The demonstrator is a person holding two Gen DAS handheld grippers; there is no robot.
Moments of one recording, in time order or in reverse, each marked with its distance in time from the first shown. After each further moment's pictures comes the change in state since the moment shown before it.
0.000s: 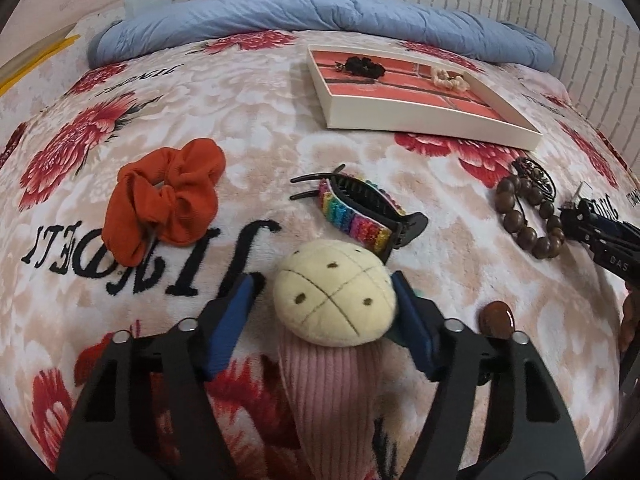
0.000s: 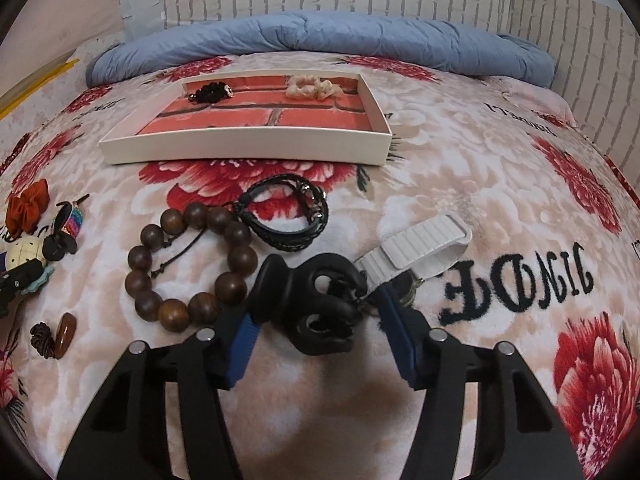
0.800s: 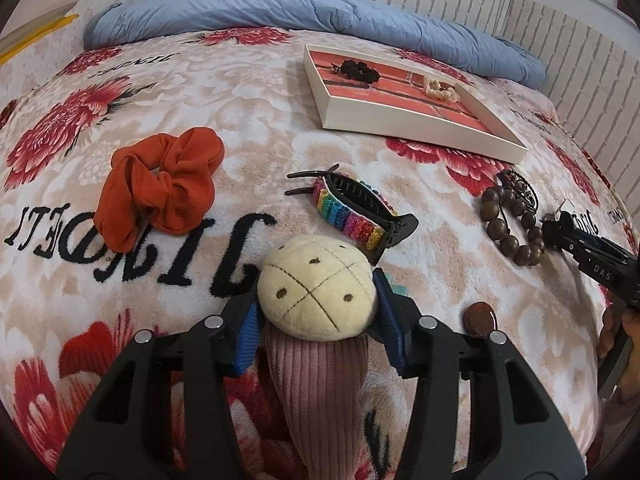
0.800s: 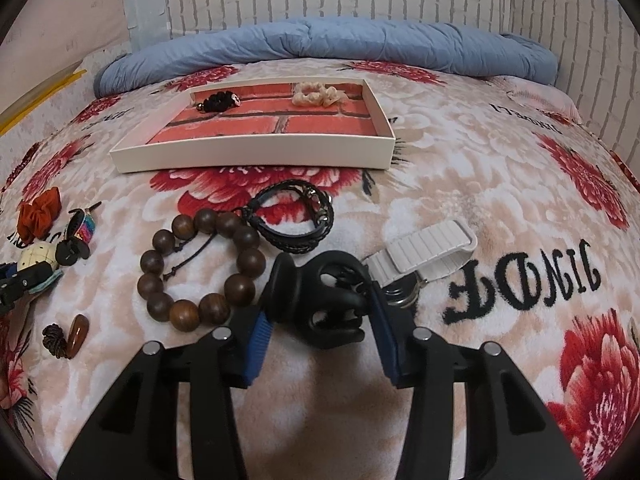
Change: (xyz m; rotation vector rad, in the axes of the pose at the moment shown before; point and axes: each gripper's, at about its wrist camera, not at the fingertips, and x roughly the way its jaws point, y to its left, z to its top) left arm -0.003 0.011 -0.003 -0.063 -0.004 -0.081; right arm -0.004 -0.005 -0.001 0.018 -0.020 0.045
